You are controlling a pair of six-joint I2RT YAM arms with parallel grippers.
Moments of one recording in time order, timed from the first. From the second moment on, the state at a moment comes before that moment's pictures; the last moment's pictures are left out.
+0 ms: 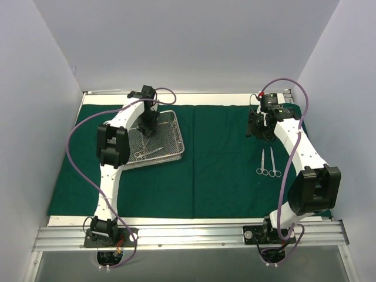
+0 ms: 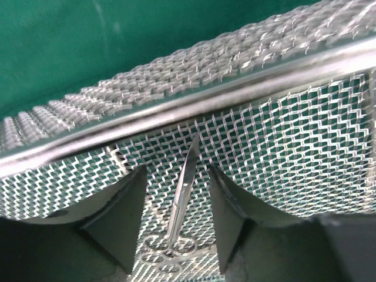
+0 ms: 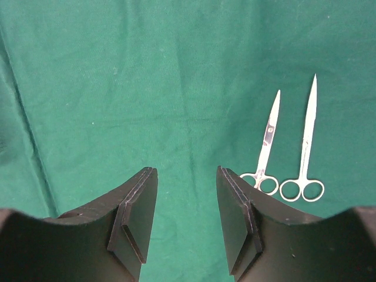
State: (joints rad) left arm -0.27 2.45 2.20 -1.08 -0.05 -0.11; right arm 0.09 1.53 1.33 -0.82 0.01 0.24
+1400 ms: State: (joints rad) left arm -0.15 2.15 2.03 -1.06 0.45 -0.16; right arm 0.39 1.95 1.70 -0.51 -0.53 0.36
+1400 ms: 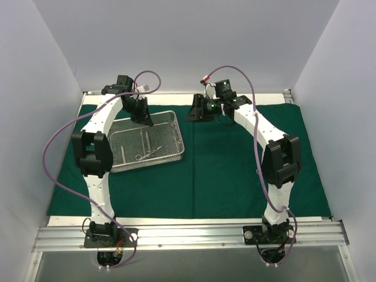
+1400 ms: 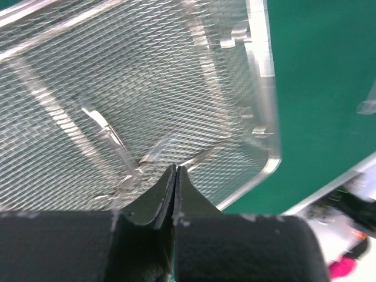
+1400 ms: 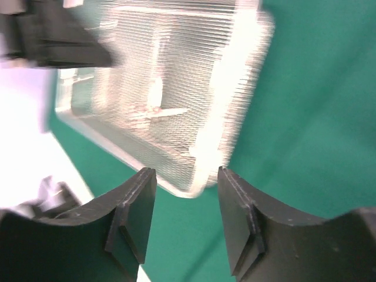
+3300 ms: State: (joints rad) left arm -0.22 2.30 1.92 -1.10 0.15 -0.38; right arm 0.34 1.78 1.50 -0.50 -0.59 0.33
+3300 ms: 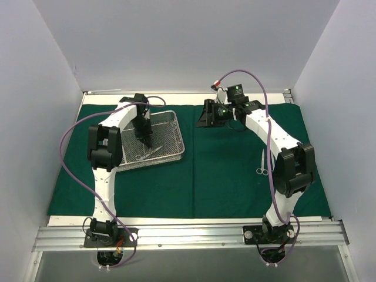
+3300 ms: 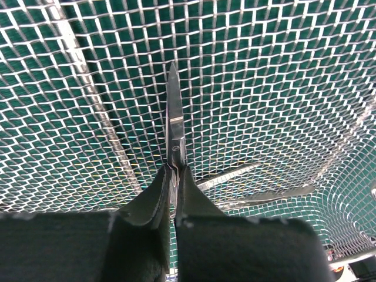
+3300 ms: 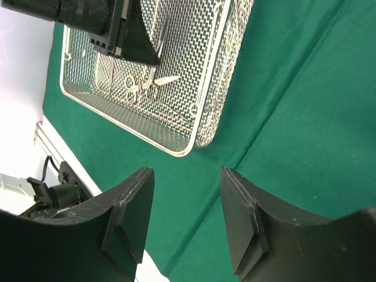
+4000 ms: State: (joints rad) left arm -0.19 1.98 1.86 -1.01 0.44 -0.31; right arm 0.40 1.86 1.61 -0.48 -0.68 0.35
